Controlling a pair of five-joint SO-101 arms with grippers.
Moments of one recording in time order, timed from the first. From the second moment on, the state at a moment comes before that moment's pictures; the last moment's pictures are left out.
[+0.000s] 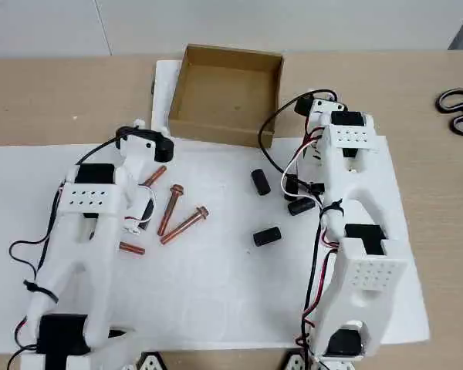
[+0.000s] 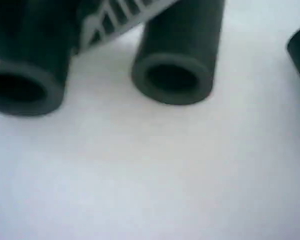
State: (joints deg) left arm -2.5 -11.9 31.3 80.0 -12.1; right arm -1.5 30.1 -13.5 78.8 1.5
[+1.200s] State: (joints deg) left arm 2.7 9.9 2.9 91.6 -4.5; right arm 9.2 20.1 -14.0 89.9 1.6
